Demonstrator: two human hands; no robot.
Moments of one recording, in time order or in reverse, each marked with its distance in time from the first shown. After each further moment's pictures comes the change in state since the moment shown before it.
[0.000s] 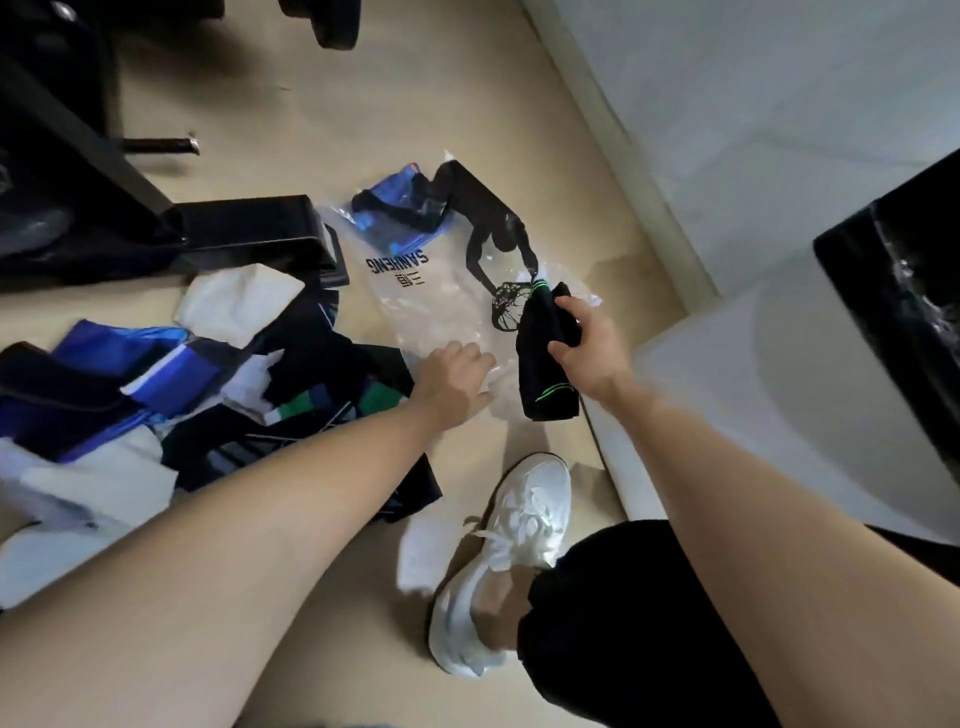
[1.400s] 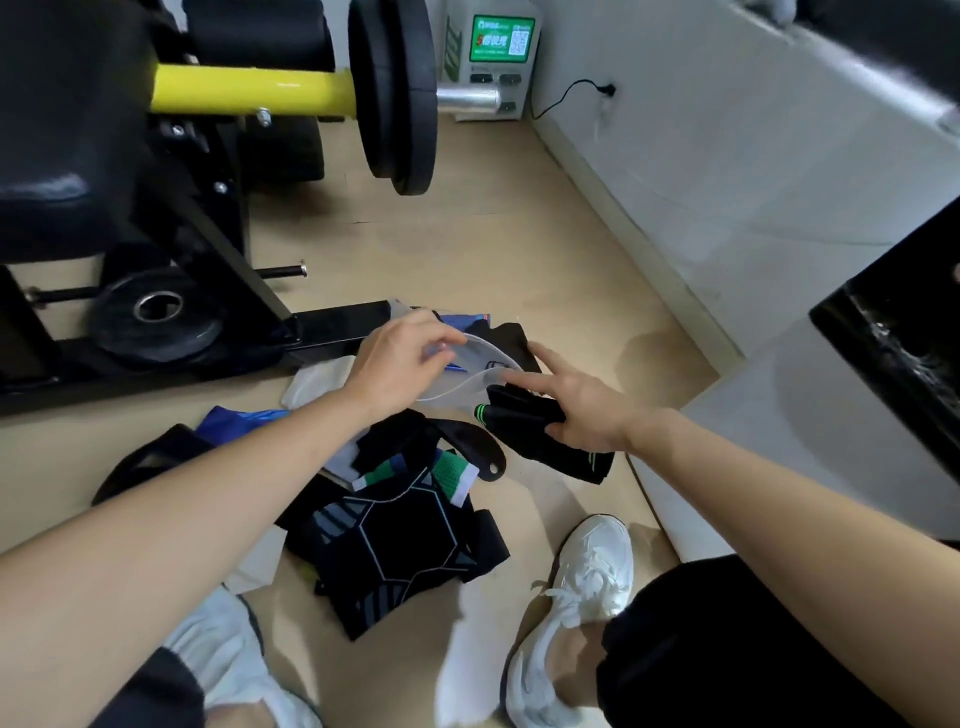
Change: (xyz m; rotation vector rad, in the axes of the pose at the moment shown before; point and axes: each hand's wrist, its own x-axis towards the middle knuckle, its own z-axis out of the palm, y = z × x) left_hand -0.107 -0.087 -0.192 -0.386 0.513 0.041; right_hand -0.049 -0.098 -0.008 -0.502 -0.397 -0.483
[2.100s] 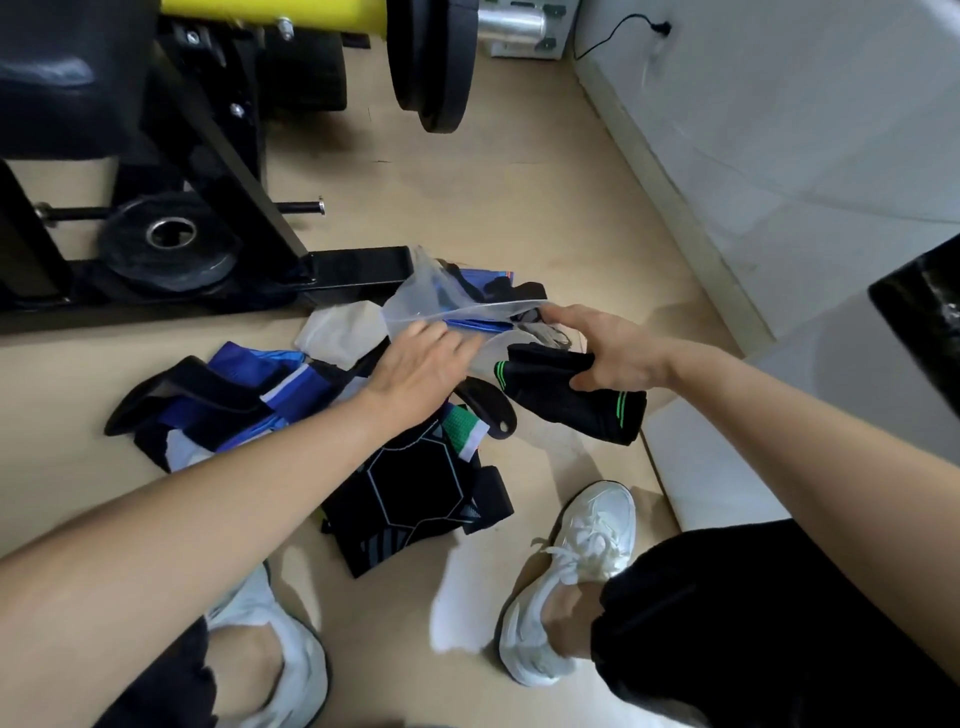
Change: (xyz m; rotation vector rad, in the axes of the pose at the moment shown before) left_hand -0.044 -0.021 0.049 0.732 -0.169 0.253; right_hand 0.018 0.008 -0.019 0.045 -0.076 0.005
